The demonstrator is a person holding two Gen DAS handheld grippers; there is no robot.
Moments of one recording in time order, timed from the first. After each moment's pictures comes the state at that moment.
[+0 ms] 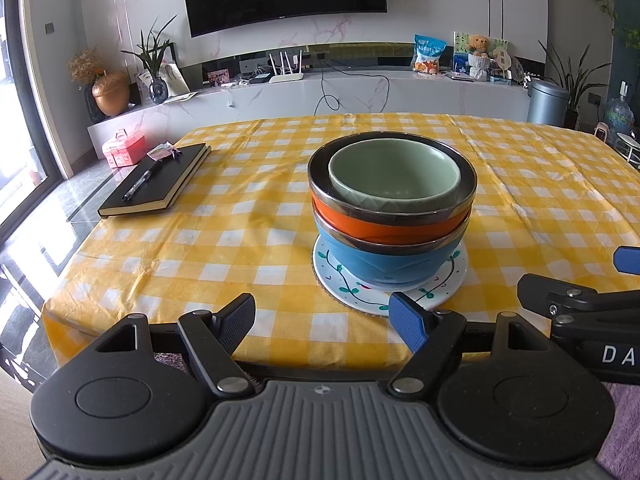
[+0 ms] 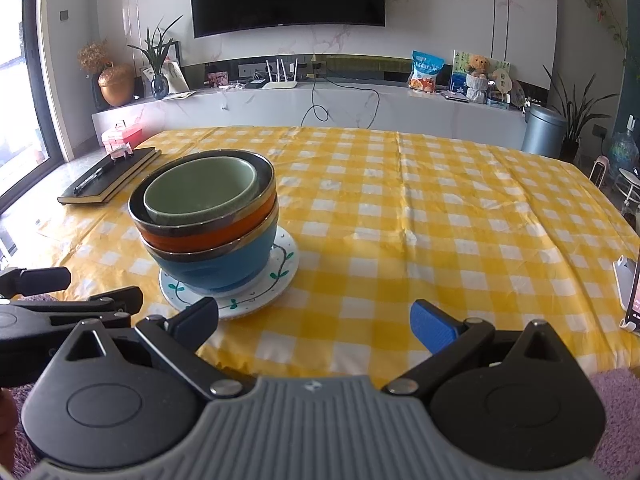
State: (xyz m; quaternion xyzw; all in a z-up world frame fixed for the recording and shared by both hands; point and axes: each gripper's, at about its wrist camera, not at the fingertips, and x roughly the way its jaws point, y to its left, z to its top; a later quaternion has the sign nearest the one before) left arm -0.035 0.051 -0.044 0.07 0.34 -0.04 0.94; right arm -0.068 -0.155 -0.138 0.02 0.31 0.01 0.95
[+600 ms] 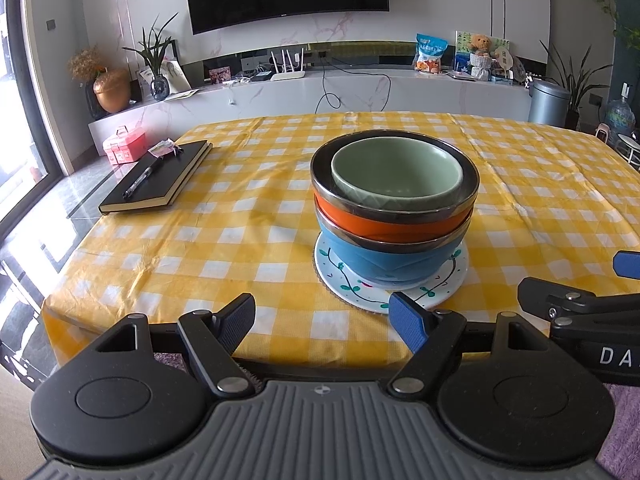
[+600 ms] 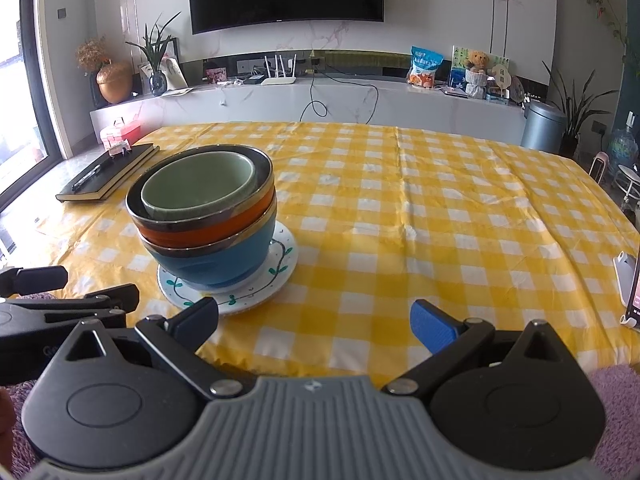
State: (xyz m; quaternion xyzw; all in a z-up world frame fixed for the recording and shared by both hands) left arm -0.034 0.051 -0.045 0.07 0.34 -0.04 0.94; right arm -0.066 -0.155 -0.141 0.02 0.32 0.01 0.95
